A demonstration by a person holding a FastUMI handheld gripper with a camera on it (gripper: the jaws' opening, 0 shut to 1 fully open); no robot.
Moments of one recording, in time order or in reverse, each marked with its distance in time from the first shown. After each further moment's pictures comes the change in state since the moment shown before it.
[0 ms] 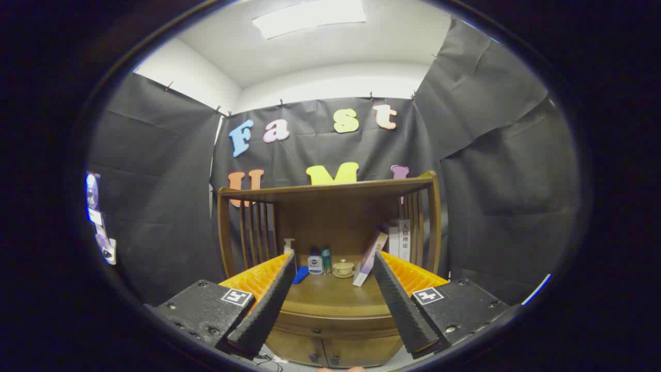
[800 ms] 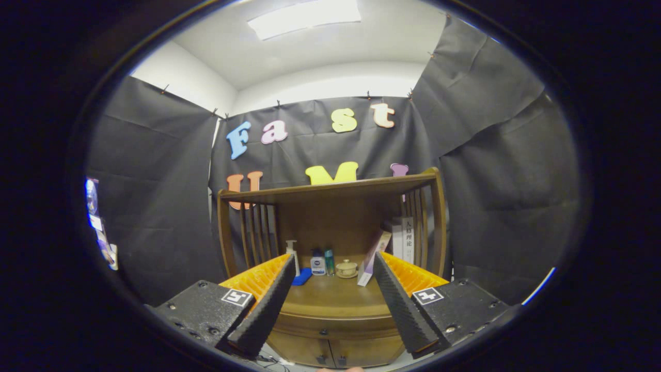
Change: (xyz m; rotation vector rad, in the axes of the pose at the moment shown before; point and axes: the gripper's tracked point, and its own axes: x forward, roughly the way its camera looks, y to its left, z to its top) arm 0.012 0.016 -0.010 0.020 0.008 -0.008
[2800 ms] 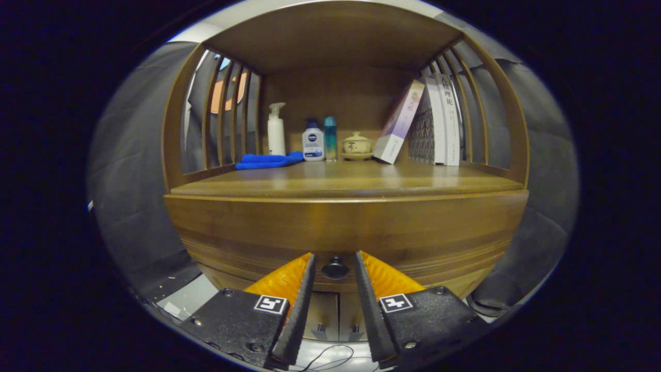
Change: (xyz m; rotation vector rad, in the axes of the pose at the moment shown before) arm 0.128 0.005 -0.352 -0.037 0.419 -0.093
